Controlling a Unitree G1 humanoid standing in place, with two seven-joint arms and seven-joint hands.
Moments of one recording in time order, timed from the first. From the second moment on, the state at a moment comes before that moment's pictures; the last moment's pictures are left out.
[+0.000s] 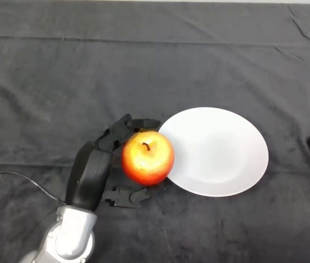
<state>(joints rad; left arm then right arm) -0.30 0.32 -0.51 0.28 0.20 -0.44 0.44 -0.60 -0.41 -0.71 1.21 0.72 0.49 0.71</state>
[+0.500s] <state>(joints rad) -0.41 0.25 -0.67 0.43 0.19 -0.42 0.49 -0.60 -0.41 -0.71 1.21 0.72 0.49 0.71</state>
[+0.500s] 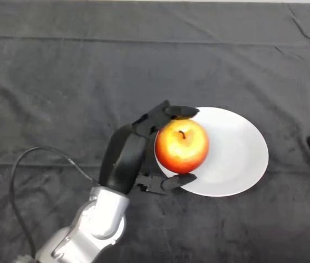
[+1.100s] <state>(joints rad) -0.51 0.22 -0.85 0.56 0.14 -0.42 0.54 -0.60 -0.41 -0.71 1.21 0.72 0.49 0.71</state>
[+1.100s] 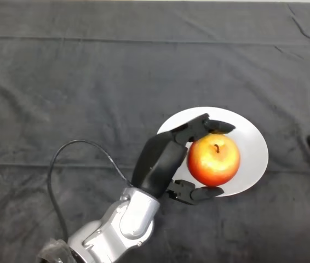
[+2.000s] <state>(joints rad) -0.57 0.22 -0.93 0.59 0.11 -0.42 0.55 -0.60 -0.41 -0.71 1.21 0.72 0.49 0.71</state>
